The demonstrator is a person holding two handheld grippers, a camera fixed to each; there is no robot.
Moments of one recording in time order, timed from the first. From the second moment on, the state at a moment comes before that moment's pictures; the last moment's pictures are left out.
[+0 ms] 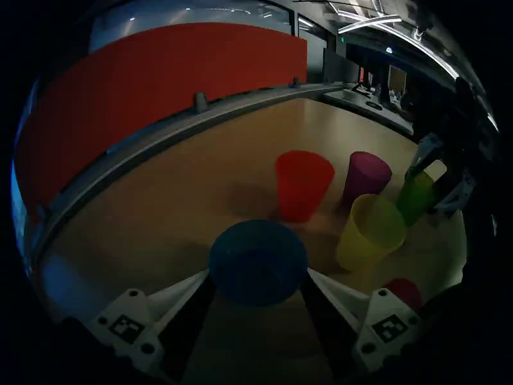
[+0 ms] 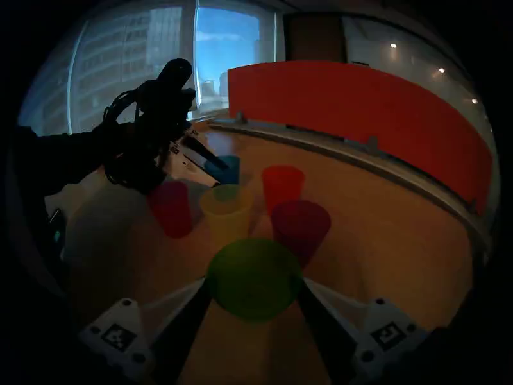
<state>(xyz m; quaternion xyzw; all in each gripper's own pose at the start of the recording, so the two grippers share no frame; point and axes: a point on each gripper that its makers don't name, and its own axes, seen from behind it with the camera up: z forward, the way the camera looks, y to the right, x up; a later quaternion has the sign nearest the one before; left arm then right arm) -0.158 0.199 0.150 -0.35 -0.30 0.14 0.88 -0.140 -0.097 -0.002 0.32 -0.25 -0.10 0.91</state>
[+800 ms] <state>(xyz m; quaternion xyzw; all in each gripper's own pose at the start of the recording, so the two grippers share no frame) -0.124 0.190 0.138 -0.35 -0.26 0.12 0.89 -0.126 -0.102 -0.005 0.32 -0.24 -0.11 0.91</state>
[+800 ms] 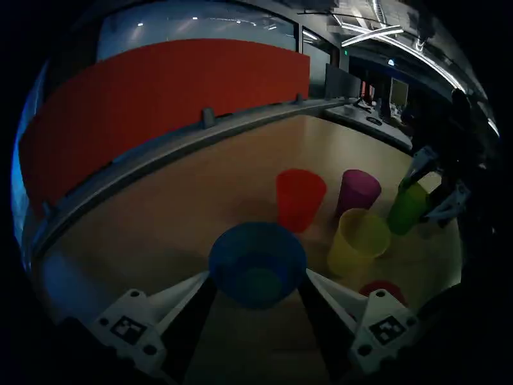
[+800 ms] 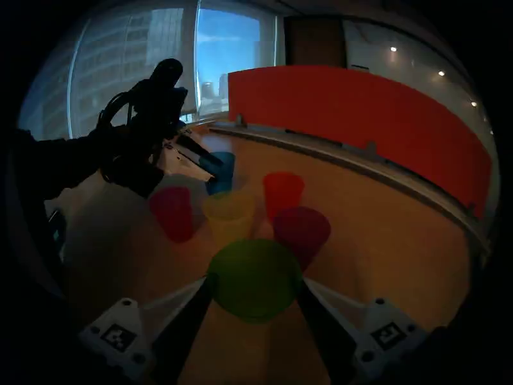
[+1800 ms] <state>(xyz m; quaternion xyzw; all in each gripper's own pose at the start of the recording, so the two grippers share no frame) 0.019 0.145 0.079 -0.31 -0.10 0.04 0.94 -0.053 -0.142 -0.006 0.33 -0.16 -0.11 0.92</state>
